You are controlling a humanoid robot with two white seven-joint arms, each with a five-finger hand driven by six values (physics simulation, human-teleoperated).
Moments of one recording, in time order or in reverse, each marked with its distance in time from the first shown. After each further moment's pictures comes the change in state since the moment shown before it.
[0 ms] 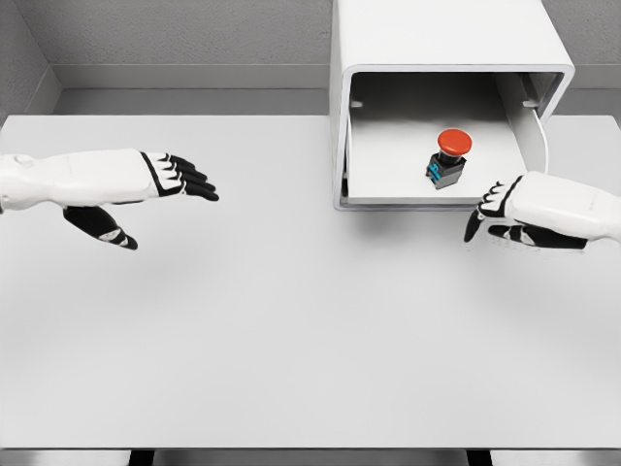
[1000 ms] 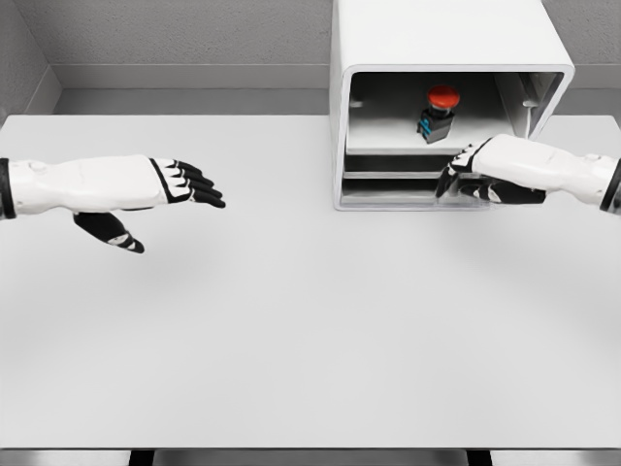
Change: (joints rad) left arm 0.017 -0.031 0.005 0.002 -0.053 0.000 0.000; right arm -0.276 0.146 0.194 0.254 0.063 0.000 0.000
